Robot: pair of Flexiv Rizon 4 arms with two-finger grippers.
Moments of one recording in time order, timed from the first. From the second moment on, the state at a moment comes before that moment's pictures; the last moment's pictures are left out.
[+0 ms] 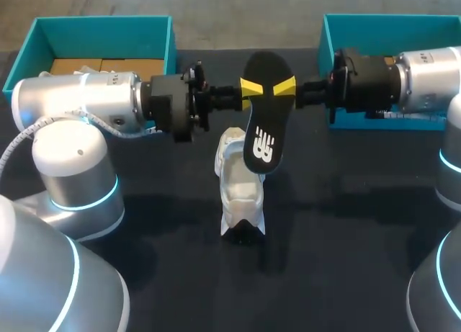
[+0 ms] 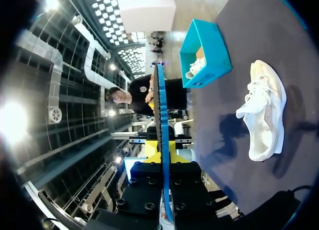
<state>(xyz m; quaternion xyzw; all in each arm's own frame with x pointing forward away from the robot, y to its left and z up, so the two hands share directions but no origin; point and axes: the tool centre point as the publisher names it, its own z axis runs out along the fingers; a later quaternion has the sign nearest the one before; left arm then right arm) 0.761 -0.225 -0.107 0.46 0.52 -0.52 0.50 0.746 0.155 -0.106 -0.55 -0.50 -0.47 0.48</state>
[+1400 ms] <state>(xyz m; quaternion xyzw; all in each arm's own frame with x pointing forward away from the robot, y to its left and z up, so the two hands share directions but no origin) 0.755 -0.214 -0.113 0.47 0.53 -0.52 0.47 0.730 0.088 -0.148 -0.63 -0.47 -0.46 0.42</state>
